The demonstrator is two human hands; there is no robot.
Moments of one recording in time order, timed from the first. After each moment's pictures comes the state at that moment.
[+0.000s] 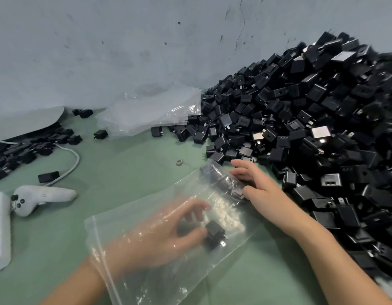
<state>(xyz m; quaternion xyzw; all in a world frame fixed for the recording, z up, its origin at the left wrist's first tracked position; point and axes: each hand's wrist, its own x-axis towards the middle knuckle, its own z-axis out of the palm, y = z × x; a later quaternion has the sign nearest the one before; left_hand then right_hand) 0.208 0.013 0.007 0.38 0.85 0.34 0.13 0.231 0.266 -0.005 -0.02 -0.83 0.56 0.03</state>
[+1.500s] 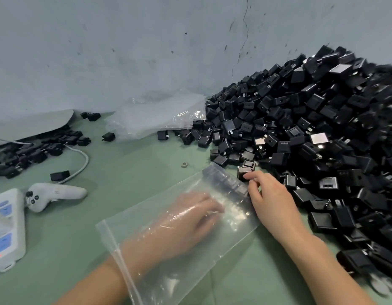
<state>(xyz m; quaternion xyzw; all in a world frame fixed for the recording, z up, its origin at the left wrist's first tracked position) 0.202 0.041 -0.004 0.42 0.87 0.25 -0.01 0.239 0.255 -0.017 -0.11 -0.91 0.34 0.20</state>
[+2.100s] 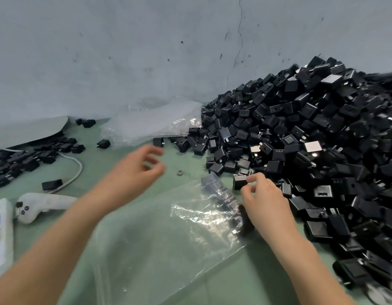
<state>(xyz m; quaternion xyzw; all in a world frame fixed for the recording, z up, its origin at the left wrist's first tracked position) 0.137 -0.008 0.082 0.19 0.91 0.36 -0.01 0.236 0.242 0.007 -0.21 -0.91 0.32 0.15</state>
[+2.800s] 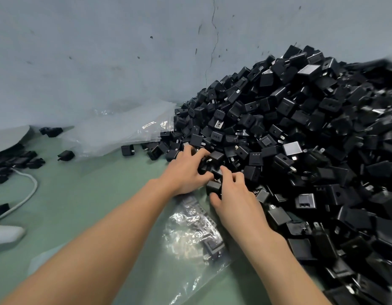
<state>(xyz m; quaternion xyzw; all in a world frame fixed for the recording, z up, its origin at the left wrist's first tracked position) 0.046 0.169 0.000 0.34 0.93 0.14 -0.02 0.195 0.269 -0.009 -0.15 -0.96 0.23 0.10</state>
